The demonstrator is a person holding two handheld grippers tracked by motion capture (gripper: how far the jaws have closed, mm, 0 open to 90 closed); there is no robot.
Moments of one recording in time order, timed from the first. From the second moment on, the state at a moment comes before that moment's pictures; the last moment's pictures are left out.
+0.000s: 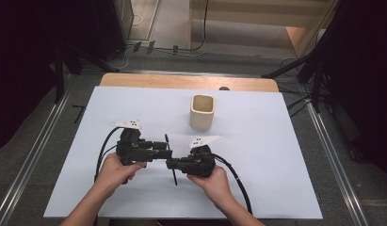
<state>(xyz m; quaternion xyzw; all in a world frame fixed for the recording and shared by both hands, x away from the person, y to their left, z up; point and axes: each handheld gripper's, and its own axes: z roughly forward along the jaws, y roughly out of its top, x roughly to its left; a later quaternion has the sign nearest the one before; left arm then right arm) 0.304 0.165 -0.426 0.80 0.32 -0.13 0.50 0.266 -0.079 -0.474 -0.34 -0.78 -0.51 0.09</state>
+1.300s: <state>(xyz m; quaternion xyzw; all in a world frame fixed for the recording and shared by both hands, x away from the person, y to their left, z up) 0.285 0.168 -0.443 0.89 0.24 0.03 0.39 0.285 -0.112 -0.470 -0.40 -0.78 -0.48 0.05</state>
